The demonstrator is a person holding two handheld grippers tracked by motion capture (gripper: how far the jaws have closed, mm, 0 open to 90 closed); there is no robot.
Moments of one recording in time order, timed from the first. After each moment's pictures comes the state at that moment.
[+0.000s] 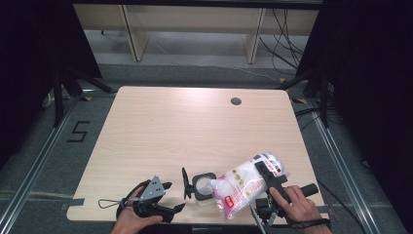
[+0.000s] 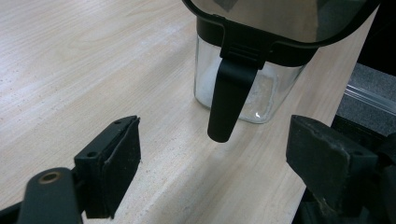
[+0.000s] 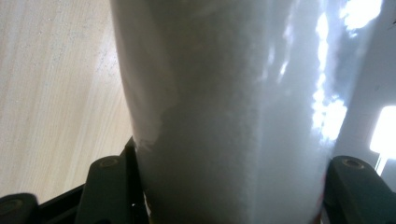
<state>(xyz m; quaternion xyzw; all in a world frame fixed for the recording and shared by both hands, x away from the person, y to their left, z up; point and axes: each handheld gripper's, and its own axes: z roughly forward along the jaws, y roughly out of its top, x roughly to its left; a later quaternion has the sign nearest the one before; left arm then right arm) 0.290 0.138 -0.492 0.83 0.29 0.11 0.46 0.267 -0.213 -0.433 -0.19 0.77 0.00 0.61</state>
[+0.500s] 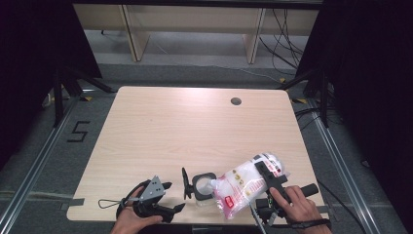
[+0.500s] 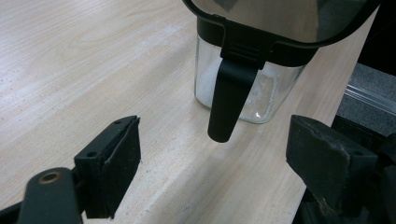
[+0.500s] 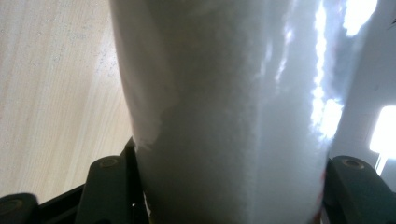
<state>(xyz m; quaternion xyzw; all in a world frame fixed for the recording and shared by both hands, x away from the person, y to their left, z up) 0.289 0.137 -0.492 0.83 0.29 0.11 0.46 0.267 -0.213 -0.433 -0.18 0.77 0.01 0.61</state>
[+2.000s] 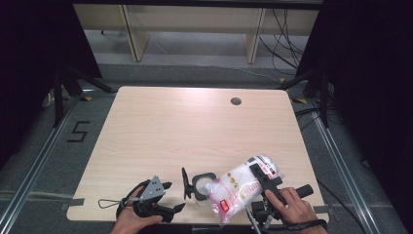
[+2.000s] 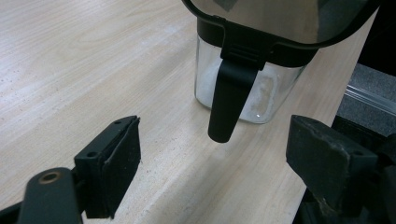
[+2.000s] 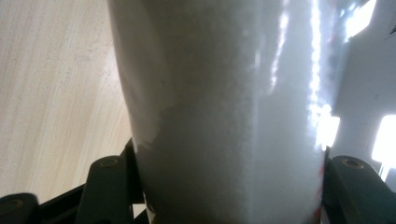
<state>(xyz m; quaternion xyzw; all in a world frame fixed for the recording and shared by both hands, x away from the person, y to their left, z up) 0.289 0.137 -0.492 0.83 0.30 0.11 0.46 0.262 -0.205 -0.437 -0.19 0.77 0.03 0.61</state>
